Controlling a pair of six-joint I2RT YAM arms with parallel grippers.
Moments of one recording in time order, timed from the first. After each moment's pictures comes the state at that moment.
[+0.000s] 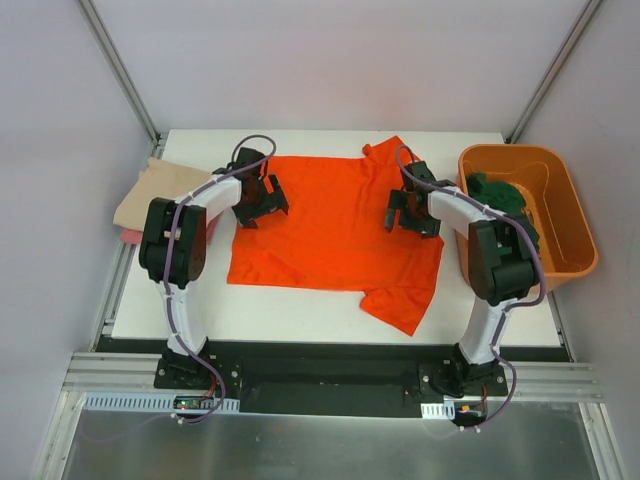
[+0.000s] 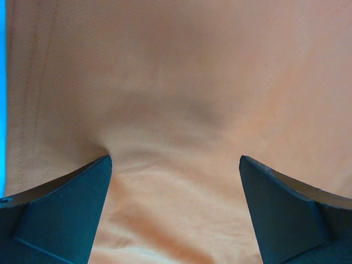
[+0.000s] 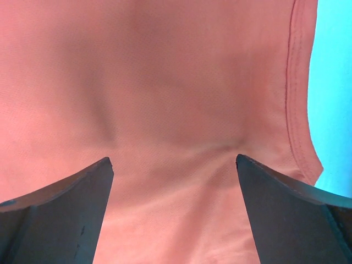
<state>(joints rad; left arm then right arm) -0.24 1.99 1.41 -0.53 0.08 -0.67 0.30 1.89 1.29 -0.59 0.14 0.45</state>
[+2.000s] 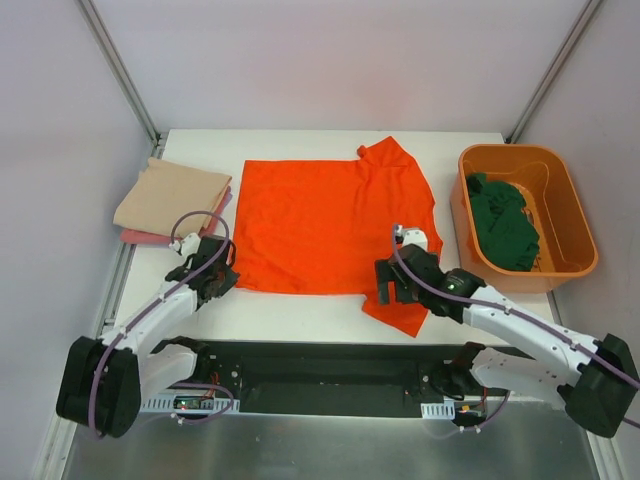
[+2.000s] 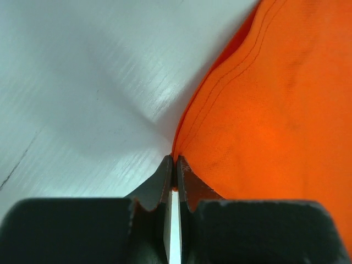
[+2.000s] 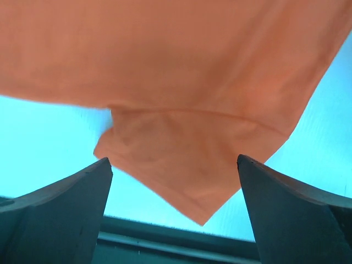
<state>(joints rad) -0.29 1.08 0.48 -0.44 -0.27 -1.00 0.82 0.97 0.66 -0.63 0.36 0.52</state>
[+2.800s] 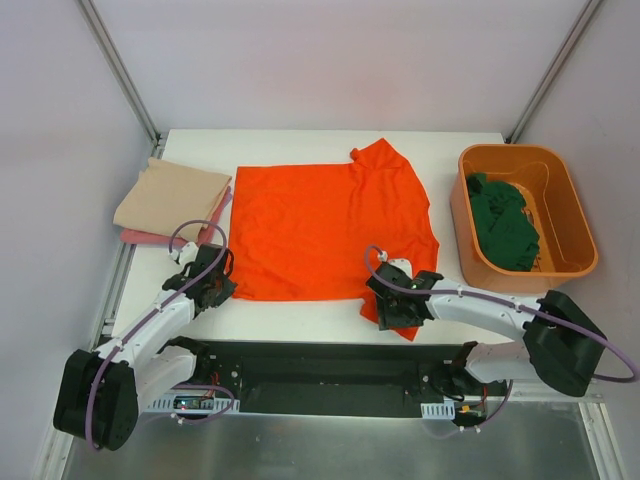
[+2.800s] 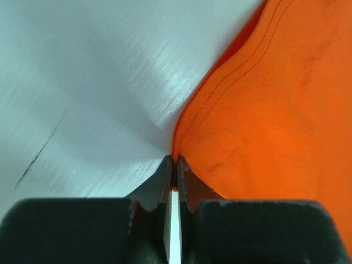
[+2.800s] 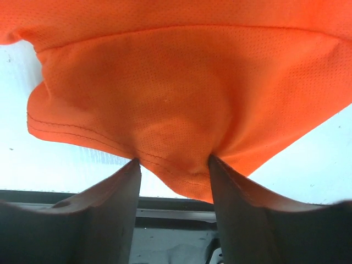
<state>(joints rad) -0.29 0.96 0.41 -0.52 -0.26 -1.00 0.94 1.28 0.62 -0.73 0.23 0.75</state>
